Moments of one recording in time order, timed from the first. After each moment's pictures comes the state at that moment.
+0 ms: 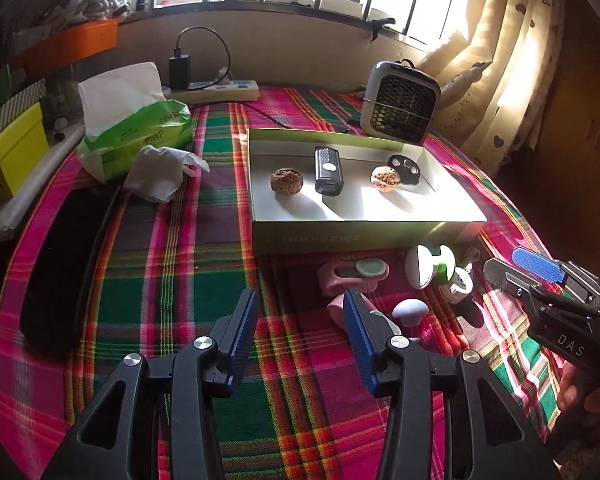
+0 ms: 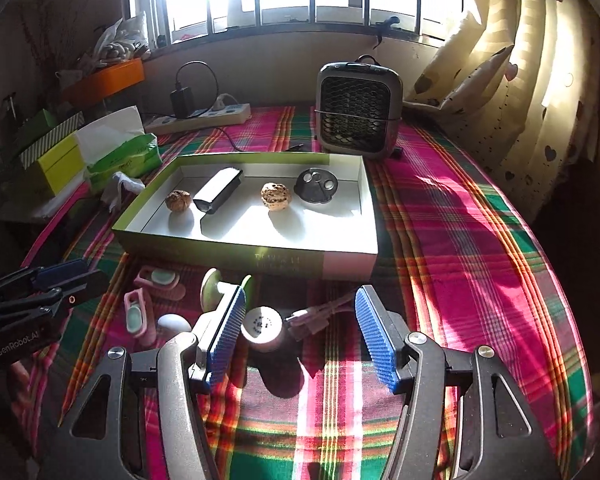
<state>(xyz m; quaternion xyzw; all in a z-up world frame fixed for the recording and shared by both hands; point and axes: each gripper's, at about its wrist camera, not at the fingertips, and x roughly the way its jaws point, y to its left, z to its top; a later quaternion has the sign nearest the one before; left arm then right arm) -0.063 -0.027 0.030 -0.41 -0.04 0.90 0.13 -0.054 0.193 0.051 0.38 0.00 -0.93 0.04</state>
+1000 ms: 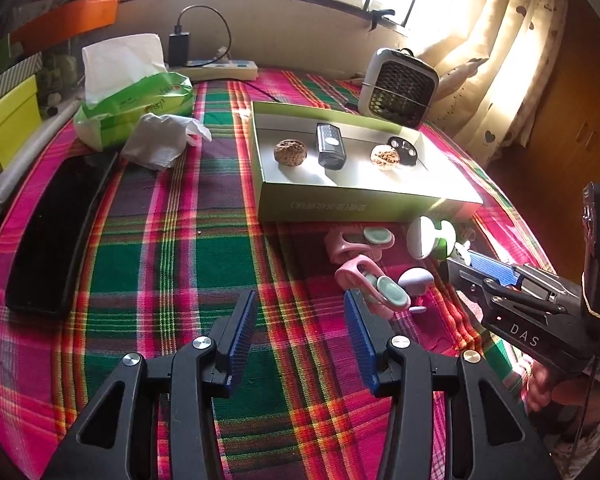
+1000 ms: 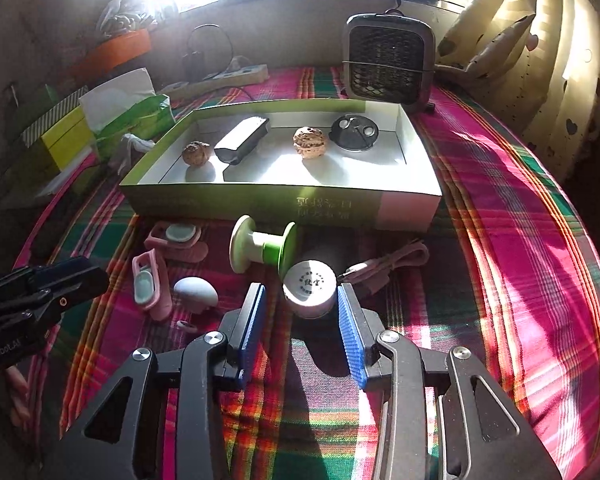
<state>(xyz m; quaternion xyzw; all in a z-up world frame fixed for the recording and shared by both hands) -0.056 -0.040 0.017 -0.42 -0.06 0.89 0.15 -0.068 0.171 0.021 0.42 -0.01 -0.91 0.07</state>
